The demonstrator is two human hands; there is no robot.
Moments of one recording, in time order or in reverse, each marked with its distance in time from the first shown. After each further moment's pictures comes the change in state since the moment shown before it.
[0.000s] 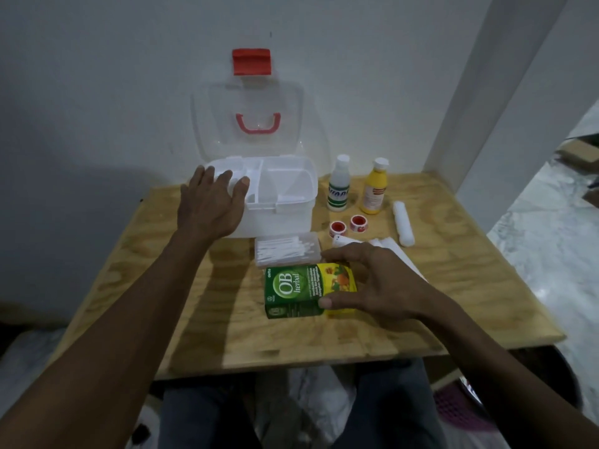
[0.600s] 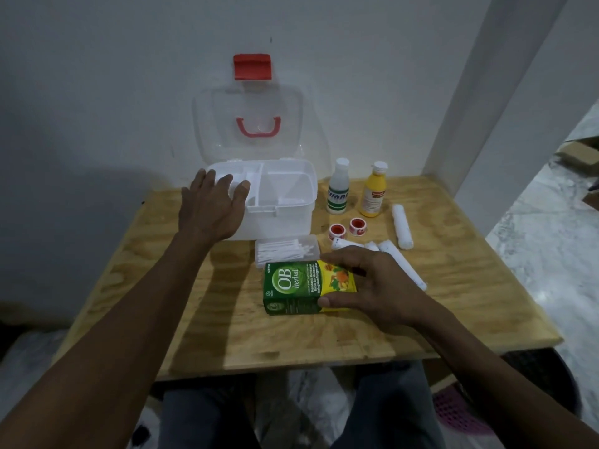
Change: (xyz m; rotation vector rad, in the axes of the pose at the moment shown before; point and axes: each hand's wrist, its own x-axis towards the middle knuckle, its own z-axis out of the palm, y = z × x) left_hand 0.000 0.001 -0.003 -0.016 -0.021 -0.016; right_hand -0.001 0.001 0.008 0.215 0.075 -0.008
